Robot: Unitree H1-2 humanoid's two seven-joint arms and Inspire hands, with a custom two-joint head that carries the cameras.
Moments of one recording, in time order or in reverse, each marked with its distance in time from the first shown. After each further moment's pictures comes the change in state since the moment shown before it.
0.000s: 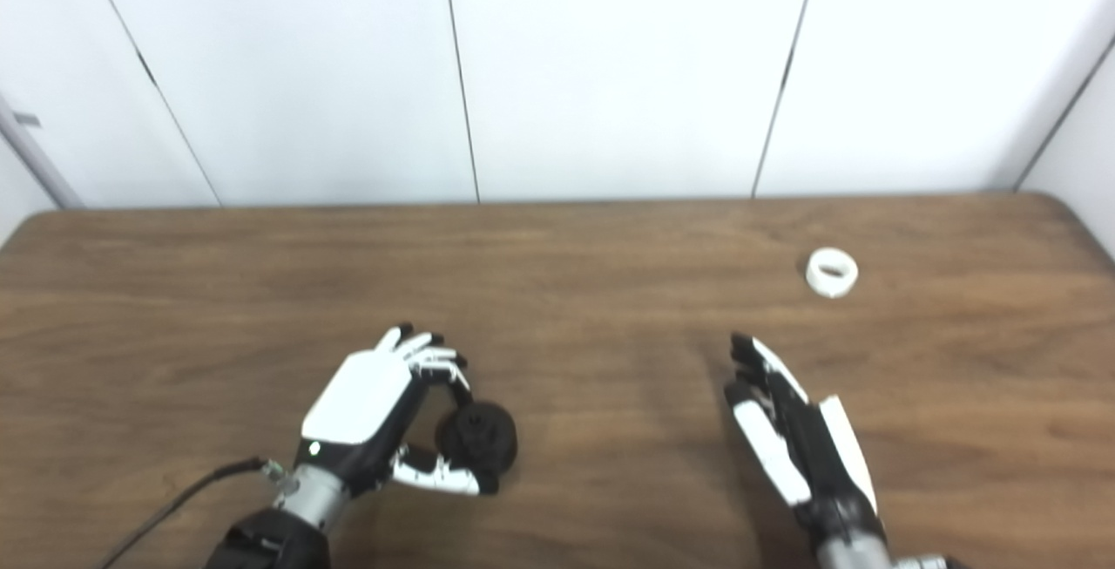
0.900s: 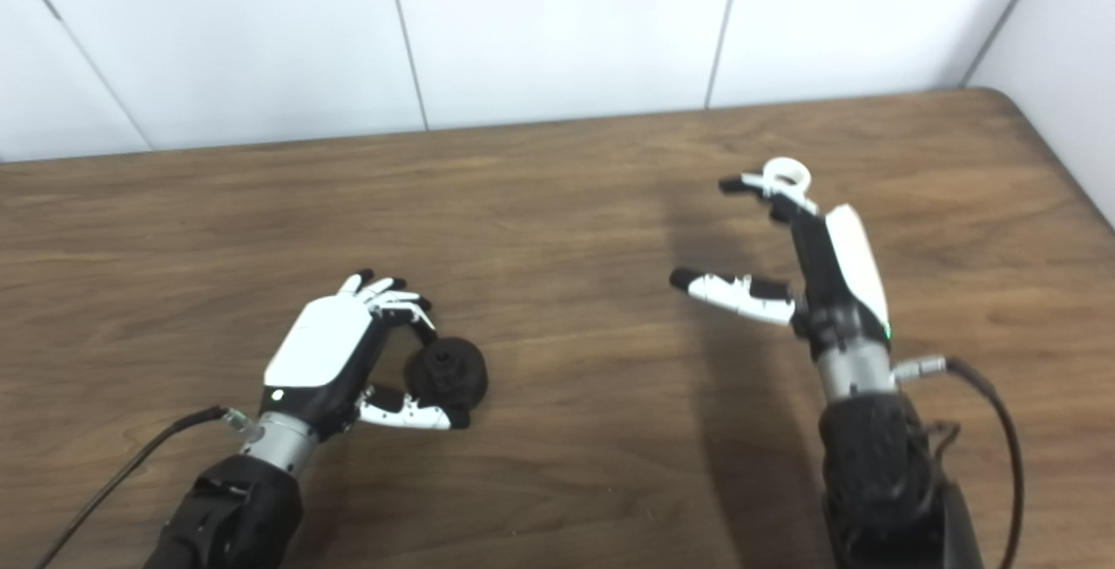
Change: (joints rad) left arm -0.001 0.002 0.013 0.000 -0.034 -0.006 -0.043; right arm -0.193 -0.109 -0.056 -0.090 -0.263 0.148 0.003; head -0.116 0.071
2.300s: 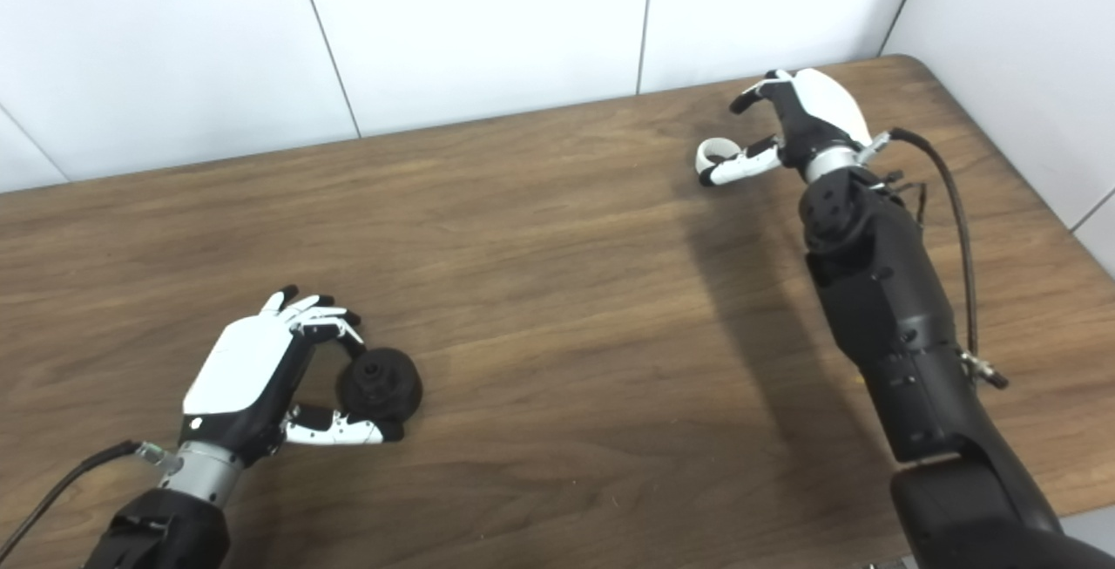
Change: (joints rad) left arm 0.002 0.050 0.051 0.019 -0.046 -0.076 0.004; right arm -0.443 -0.219 -0.001 0.643 -0.172 0.086 0.198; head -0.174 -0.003
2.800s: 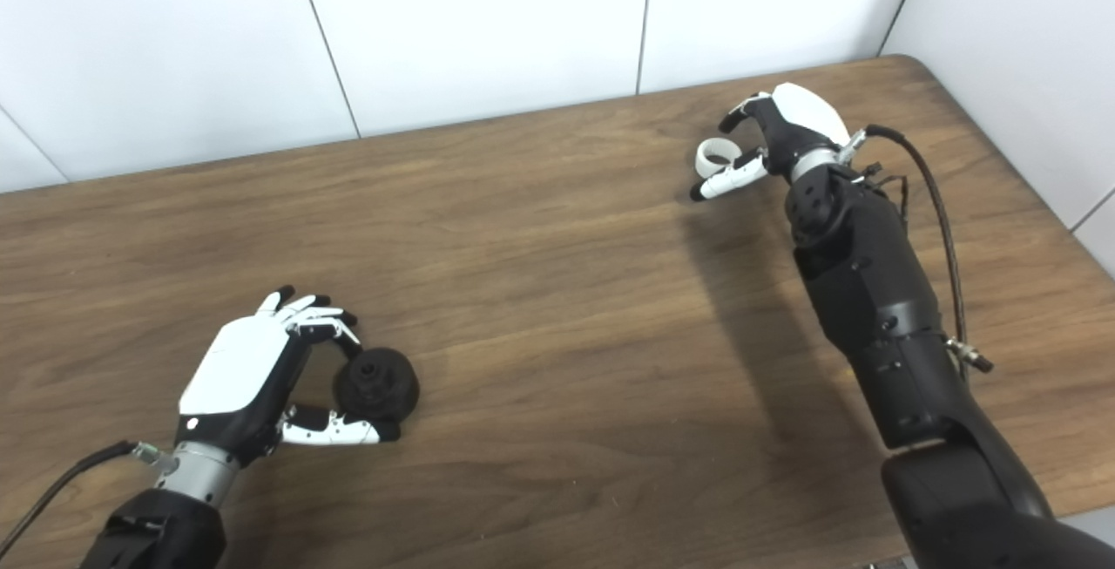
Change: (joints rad) left arm 0.000 0.006 0.004 0.001 -0.002 -0.002 -0.001; right arm -0.032 0.009 0.020 0.079 -0.063 0.000 0.063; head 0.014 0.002
